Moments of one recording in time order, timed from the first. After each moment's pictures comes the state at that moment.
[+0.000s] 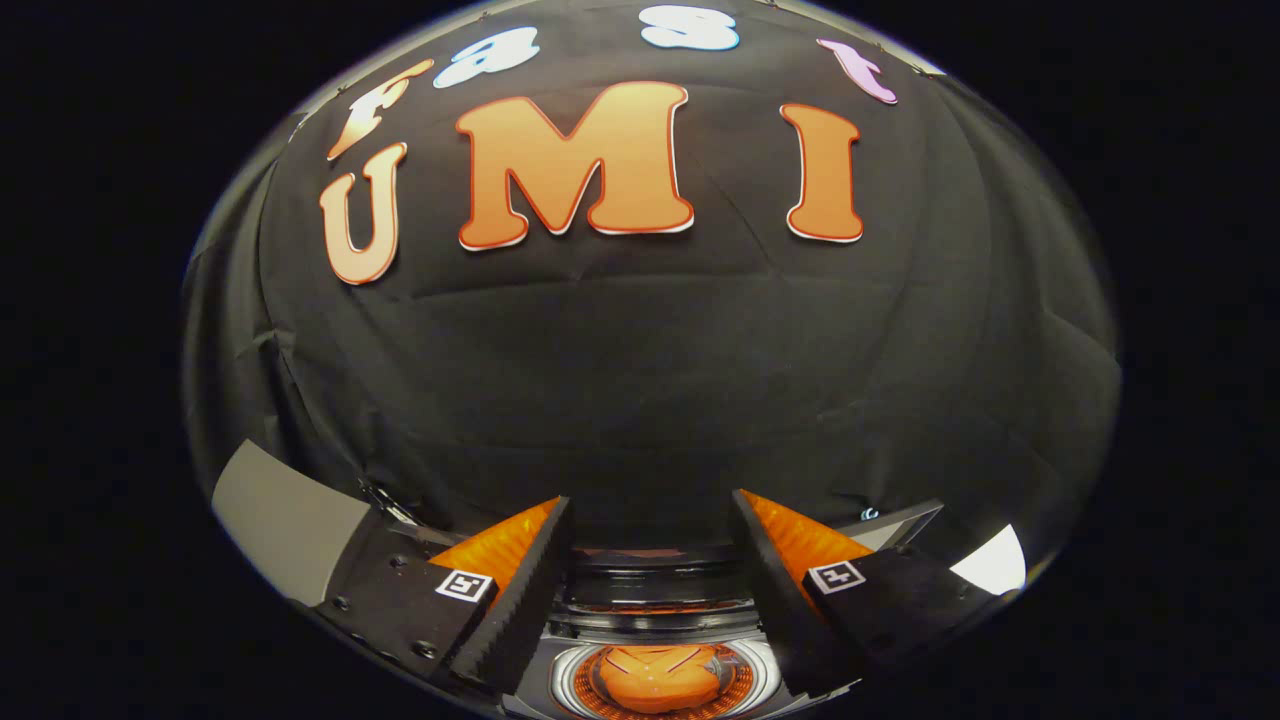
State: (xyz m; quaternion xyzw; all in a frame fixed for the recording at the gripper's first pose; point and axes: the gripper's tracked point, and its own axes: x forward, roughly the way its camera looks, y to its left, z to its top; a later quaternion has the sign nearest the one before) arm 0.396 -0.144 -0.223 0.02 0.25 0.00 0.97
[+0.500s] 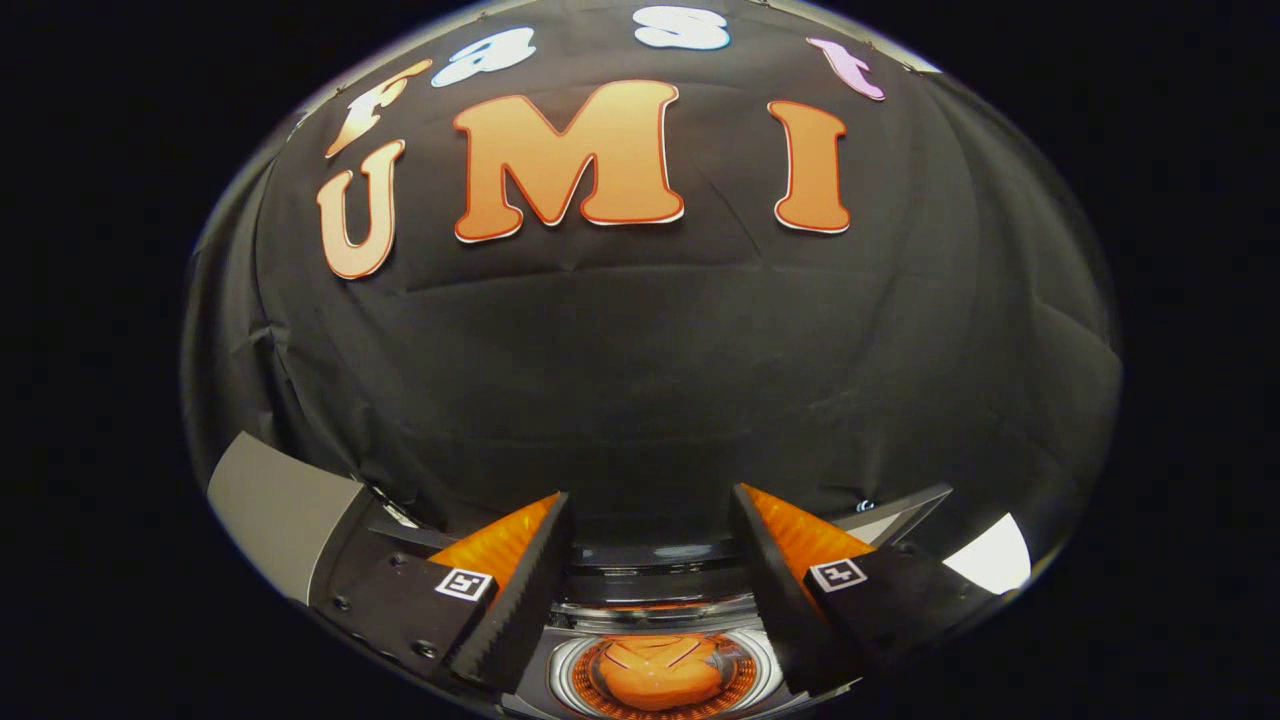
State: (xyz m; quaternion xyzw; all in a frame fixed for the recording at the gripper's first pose) arm 0.358 -0.143 -0.225 0.02 0.22 0.00 0.98
